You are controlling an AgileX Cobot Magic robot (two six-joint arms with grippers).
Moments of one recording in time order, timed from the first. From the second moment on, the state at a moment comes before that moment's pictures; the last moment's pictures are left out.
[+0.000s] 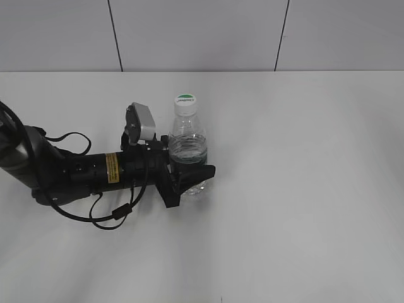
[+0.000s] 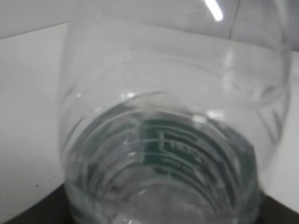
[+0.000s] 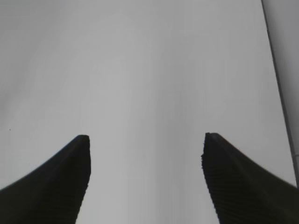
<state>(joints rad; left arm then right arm) -0.34 2.34 -0.98 1.01 -1.22 -0.38 -0.05 1.27 -1.31 0.04 1.01 -0.19</state>
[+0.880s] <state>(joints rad) -0.34 2.34 -0.98 1.01 -1.22 -0.38 0.32 1.93 -1.91 0.01 1.21 -0.01</state>
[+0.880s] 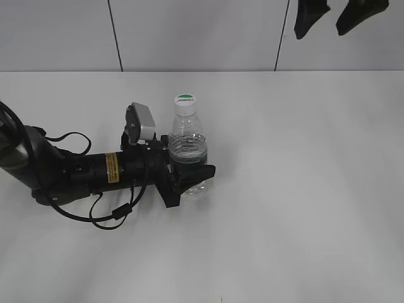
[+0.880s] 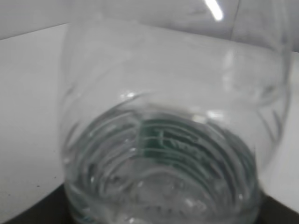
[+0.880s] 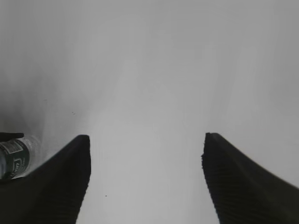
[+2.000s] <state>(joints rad) -0.34 2.34 -0.98 1.01 -1.22 -0.38 0.72 2.09 -1.96 0.10 1.22 0.11</state>
